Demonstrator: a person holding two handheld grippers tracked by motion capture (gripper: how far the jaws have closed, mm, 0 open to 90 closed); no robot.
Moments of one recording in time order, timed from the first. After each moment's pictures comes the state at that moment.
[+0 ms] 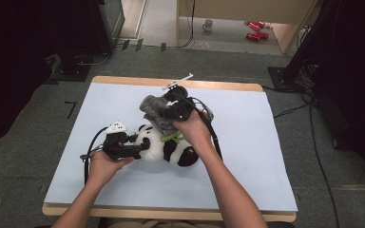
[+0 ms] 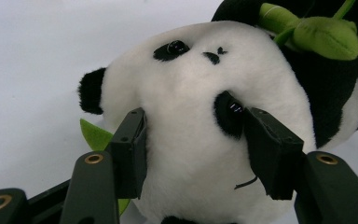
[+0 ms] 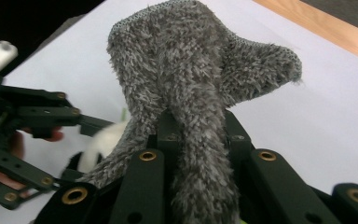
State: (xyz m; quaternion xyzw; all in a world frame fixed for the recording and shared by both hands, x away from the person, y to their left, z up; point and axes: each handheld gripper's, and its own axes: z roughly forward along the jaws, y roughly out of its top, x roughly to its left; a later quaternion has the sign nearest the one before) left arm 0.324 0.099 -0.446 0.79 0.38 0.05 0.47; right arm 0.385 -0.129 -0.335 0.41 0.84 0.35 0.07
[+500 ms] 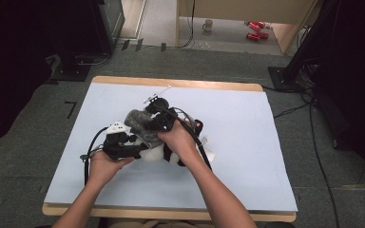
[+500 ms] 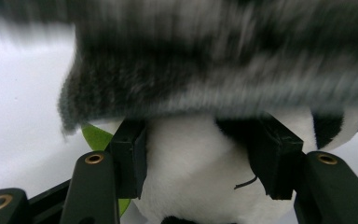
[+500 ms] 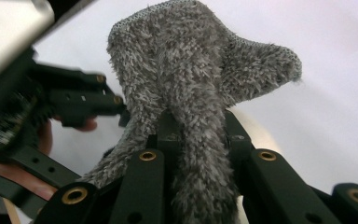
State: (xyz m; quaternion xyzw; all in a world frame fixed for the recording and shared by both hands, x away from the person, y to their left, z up) left arm 0.324 0.098 -0.446 0.79 0.39 0.06 0.47; right arm 0.372 -0.083 -0.365 0.39 0.87 0.32 0.03
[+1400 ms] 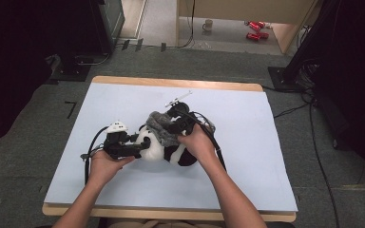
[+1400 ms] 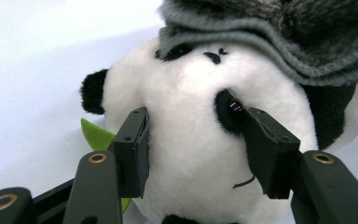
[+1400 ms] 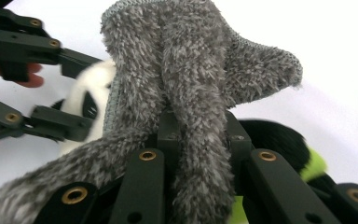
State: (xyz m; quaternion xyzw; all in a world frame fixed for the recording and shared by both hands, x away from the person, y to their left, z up) left arm 0.326 0.098 -0.446 0.79 0.39 0.05 0.47; right arm 0.371 -0.141 -0.381 0.41 0.86 0.31 0.05
